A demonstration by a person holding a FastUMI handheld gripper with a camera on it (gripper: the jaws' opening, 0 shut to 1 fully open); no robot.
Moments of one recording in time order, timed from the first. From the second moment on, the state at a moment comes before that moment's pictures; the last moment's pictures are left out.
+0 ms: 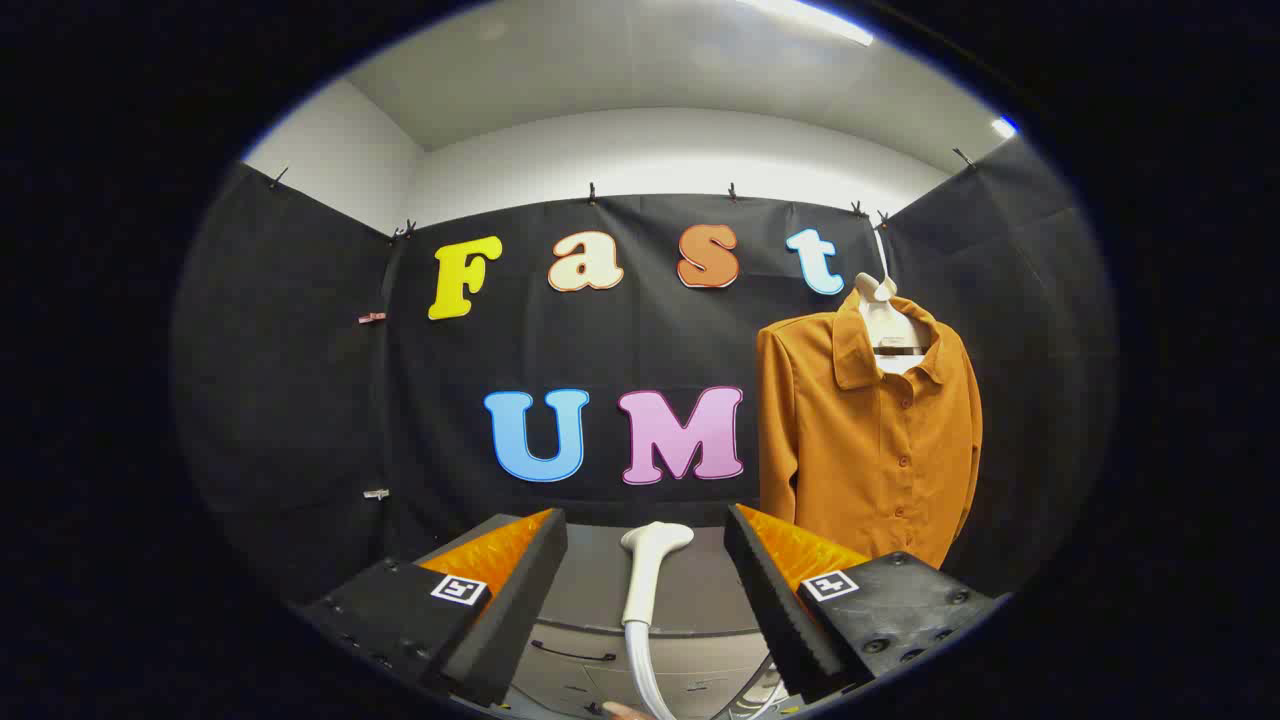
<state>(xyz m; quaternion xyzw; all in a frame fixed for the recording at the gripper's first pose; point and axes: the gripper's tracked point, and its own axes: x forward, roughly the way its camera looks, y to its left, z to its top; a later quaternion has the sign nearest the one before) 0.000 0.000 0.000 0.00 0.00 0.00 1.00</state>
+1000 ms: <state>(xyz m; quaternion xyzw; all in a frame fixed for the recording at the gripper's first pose) 0.006 -0.003 -0.013 0.00 0.02 -0.01 1.00</state>
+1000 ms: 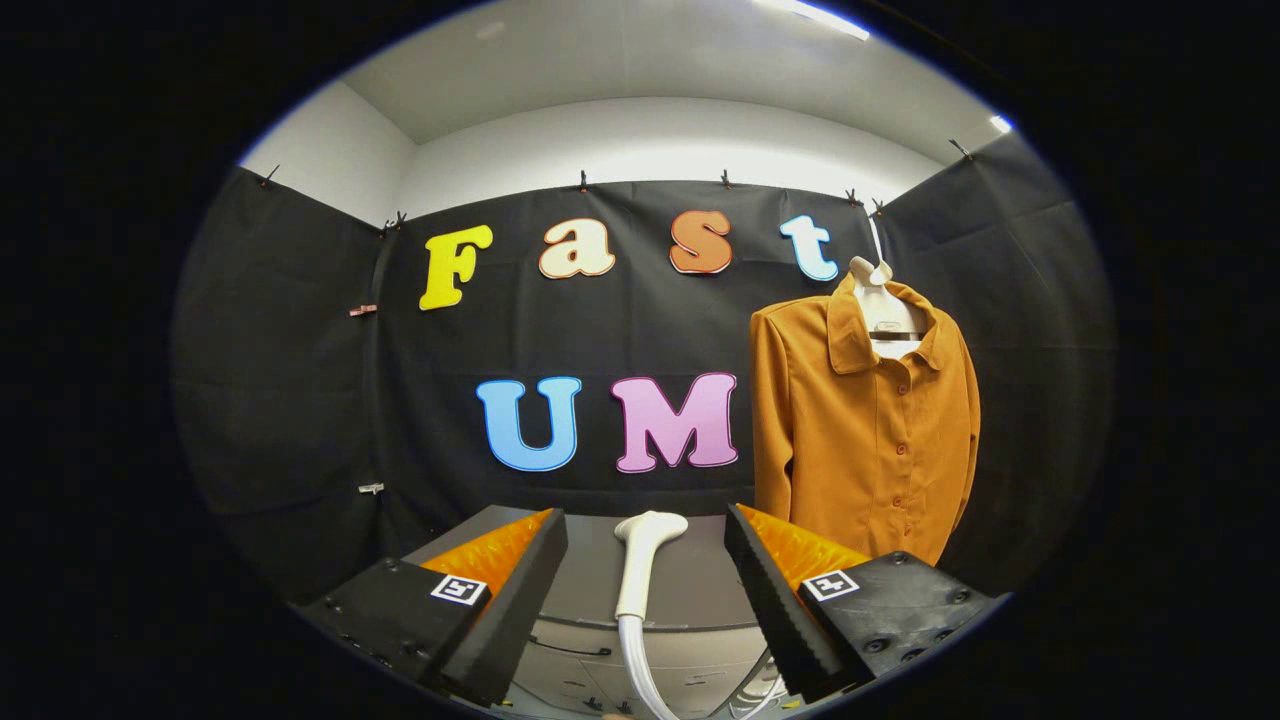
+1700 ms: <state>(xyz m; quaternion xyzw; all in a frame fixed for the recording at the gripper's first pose) 0.023 0.027 -0.033 0.00 0.04 -0.03 1.00</state>
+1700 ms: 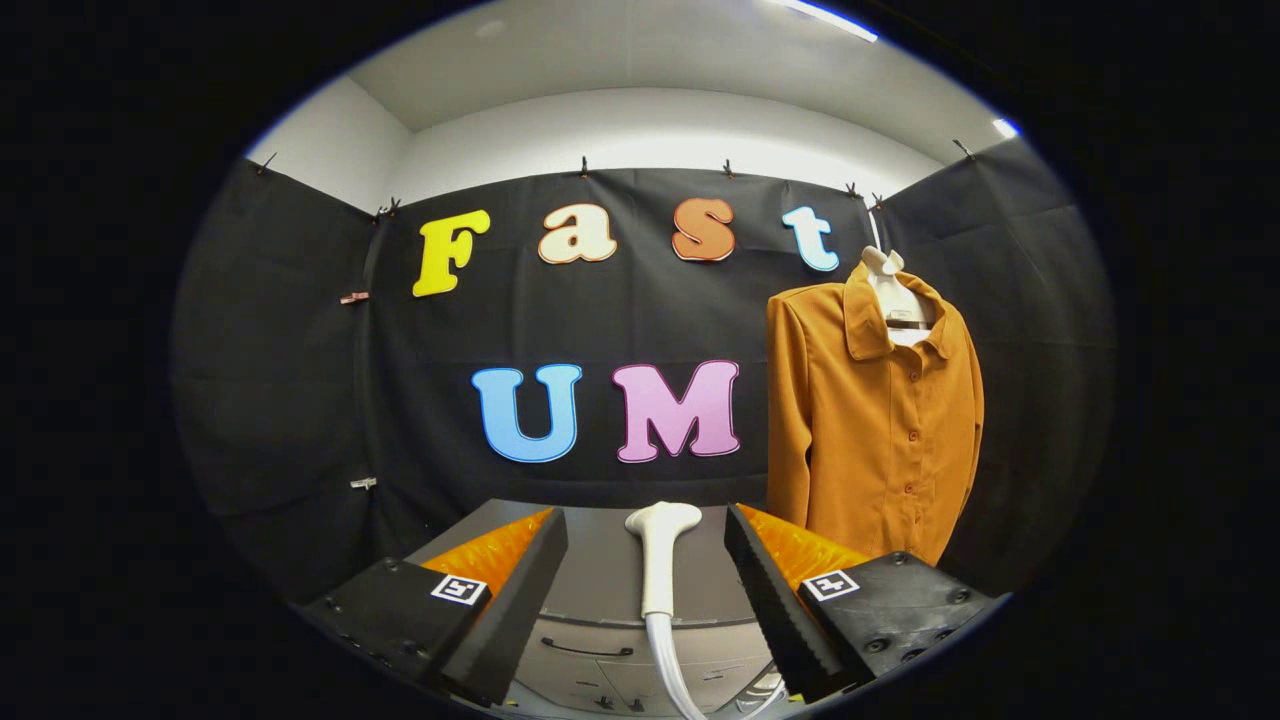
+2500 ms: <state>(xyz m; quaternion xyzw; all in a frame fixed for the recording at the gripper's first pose) 0.146 -0.002 -0.131 0.02 0.17 -0.01 0.98</state>
